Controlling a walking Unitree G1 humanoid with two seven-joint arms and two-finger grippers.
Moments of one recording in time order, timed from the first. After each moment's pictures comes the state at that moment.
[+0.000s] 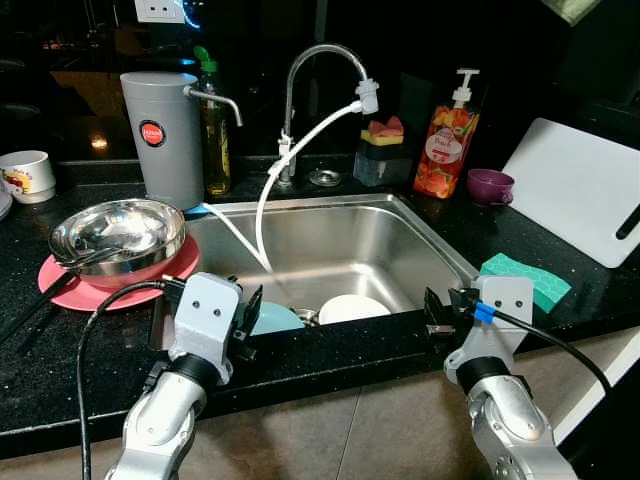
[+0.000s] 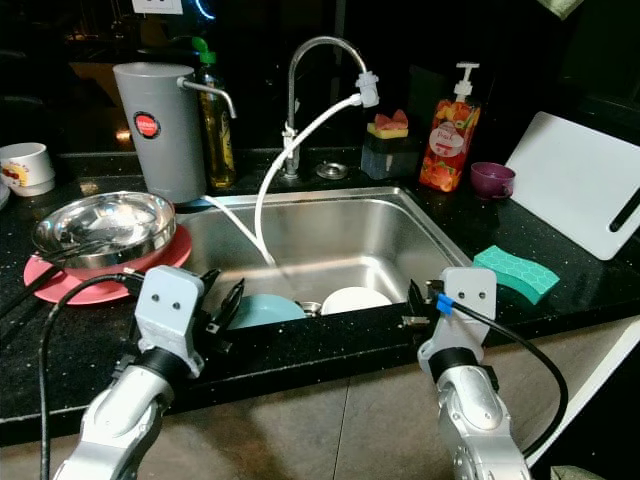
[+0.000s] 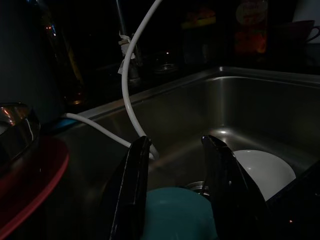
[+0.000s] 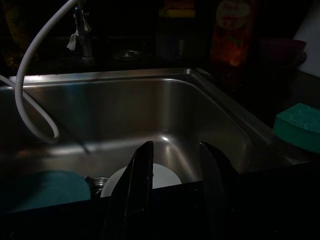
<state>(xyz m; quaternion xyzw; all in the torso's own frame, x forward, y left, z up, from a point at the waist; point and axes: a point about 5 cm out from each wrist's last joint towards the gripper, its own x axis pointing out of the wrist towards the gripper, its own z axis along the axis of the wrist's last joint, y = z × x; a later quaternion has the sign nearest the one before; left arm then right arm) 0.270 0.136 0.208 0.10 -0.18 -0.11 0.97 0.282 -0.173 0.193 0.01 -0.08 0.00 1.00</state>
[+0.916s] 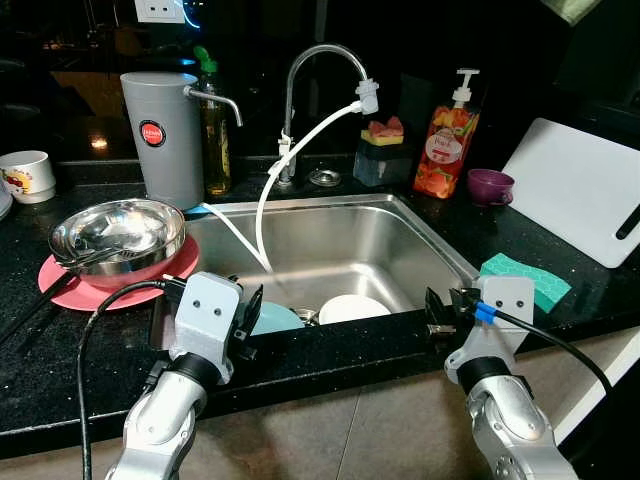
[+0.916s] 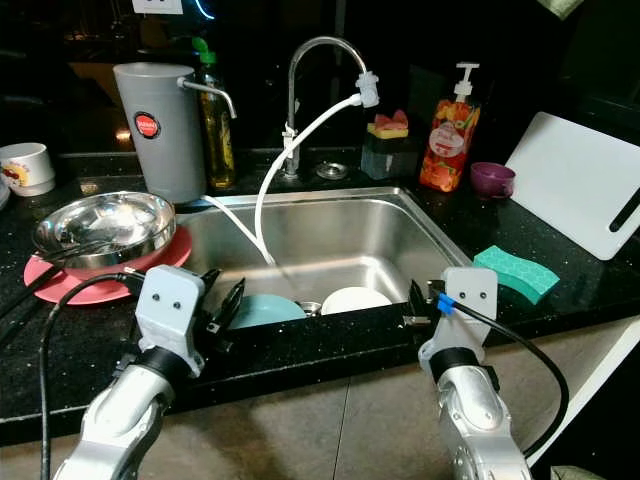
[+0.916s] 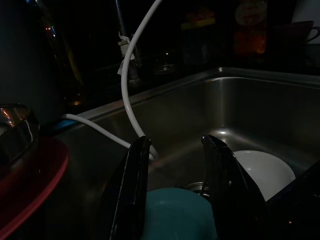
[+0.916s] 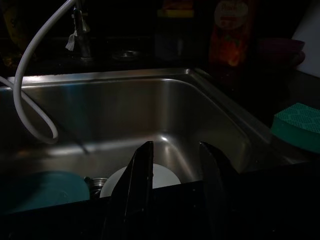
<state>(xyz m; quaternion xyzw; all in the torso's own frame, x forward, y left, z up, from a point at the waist) 0.270 0.136 0.208 0.10 -0.18 -0.11 0.97 0.282 -0.173 0.193 0.01 -0.08 0.00 1.00</state>
